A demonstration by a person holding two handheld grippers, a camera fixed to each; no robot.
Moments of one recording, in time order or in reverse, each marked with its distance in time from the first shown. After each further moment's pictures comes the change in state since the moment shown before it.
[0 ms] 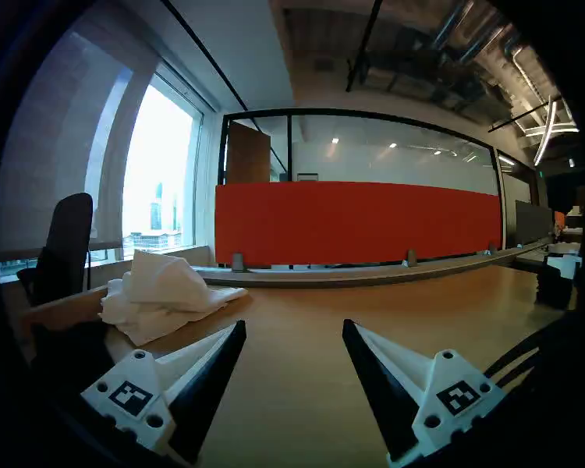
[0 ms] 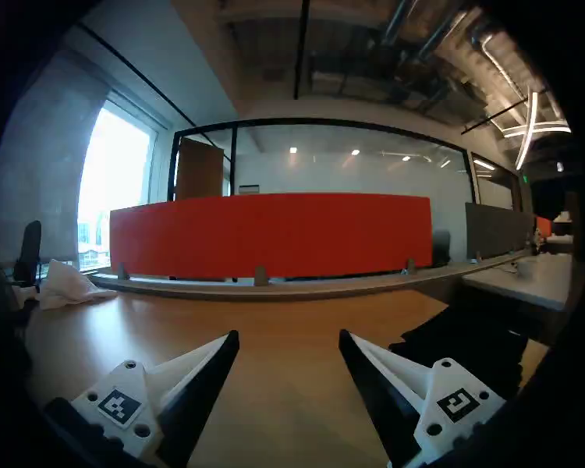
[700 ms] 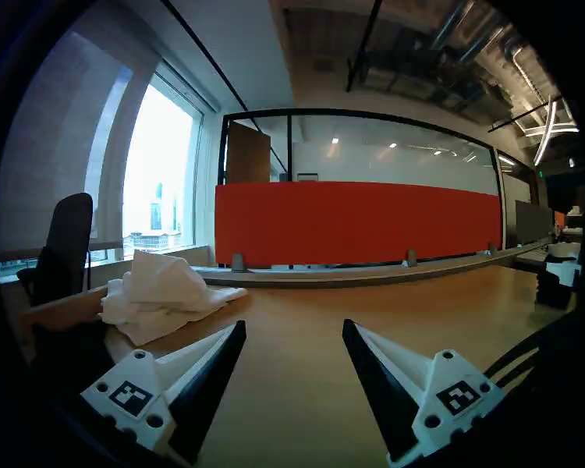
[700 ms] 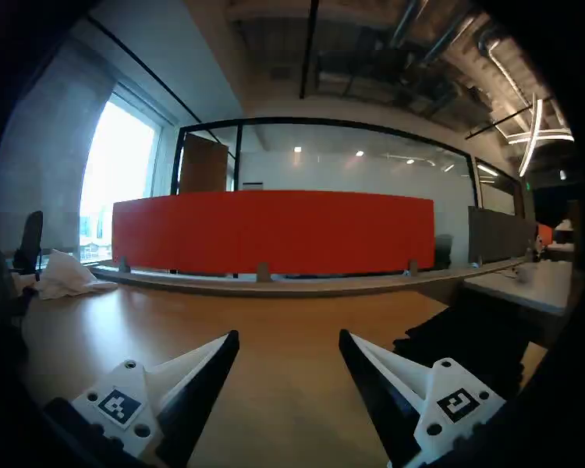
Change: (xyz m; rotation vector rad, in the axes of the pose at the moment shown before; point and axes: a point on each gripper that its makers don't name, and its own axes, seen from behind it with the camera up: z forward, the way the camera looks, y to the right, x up) left arm 0.000 0.000 0.000 0.000 0.000 0.000; right arm -0.004 -0.007 -0.002 0.007 -0.001 -0.027
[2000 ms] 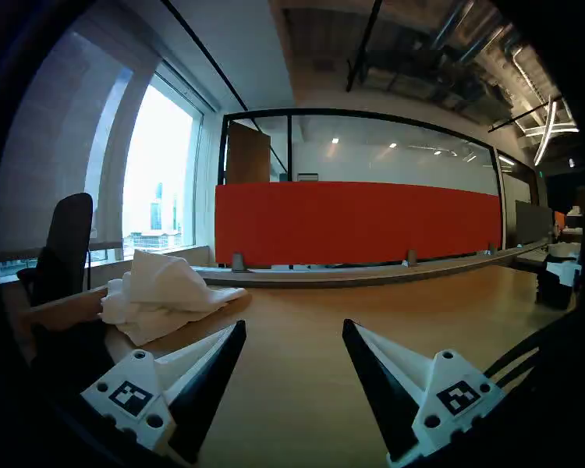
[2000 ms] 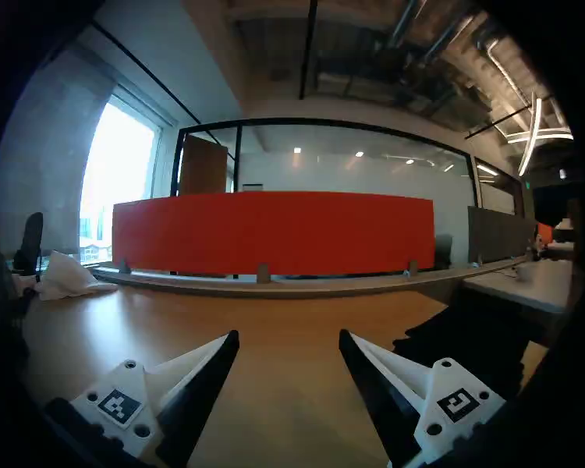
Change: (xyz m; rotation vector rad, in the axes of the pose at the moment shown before) left arm 0.001 0.000 0.000 0.000 0.000 0.000; right arm 0.002 -0.001 -0.002 0.001 0.002 0.003
